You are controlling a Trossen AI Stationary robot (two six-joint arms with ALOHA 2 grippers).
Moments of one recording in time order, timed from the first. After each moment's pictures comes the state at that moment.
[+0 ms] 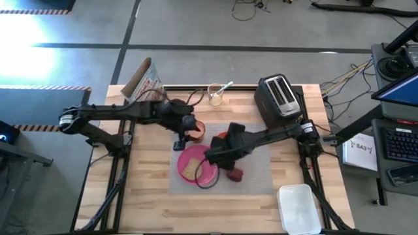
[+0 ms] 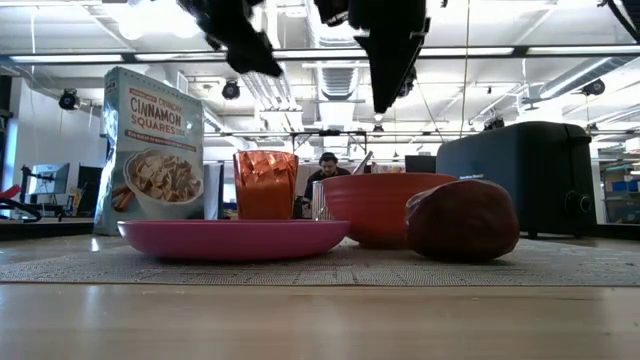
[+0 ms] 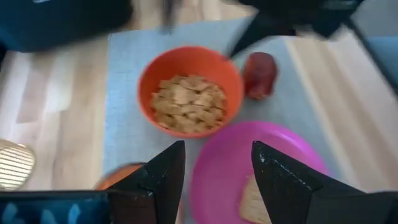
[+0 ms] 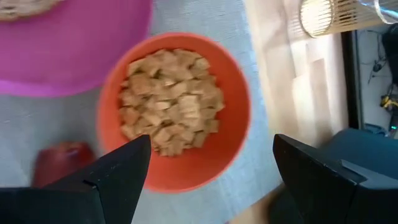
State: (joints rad) left arm 0.11 1.36 1.15 -0.56 0.19 0.19; right arm 0.21 2.04 1.97 -1.46 0.42 0.47
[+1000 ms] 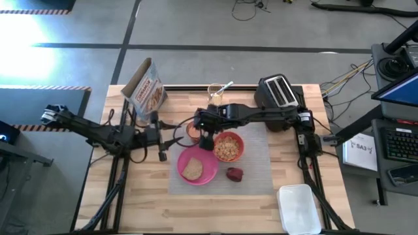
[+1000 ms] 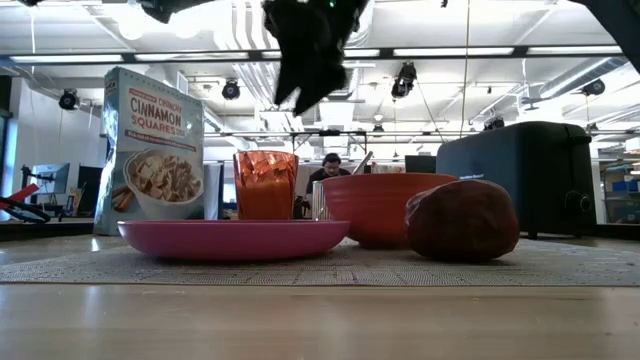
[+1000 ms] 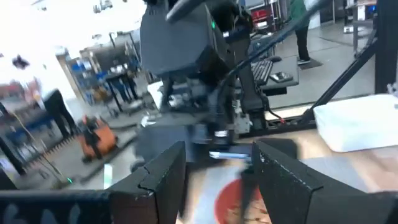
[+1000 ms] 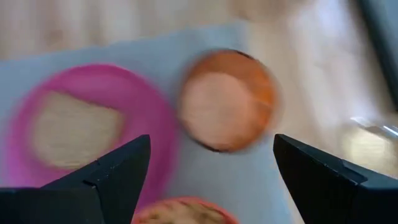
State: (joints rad) left arm -0.30 0.85 0.56 0.31 -0.54 0.25; right arm -0.04 2.04 1.97 -0.93 0.11 0.09
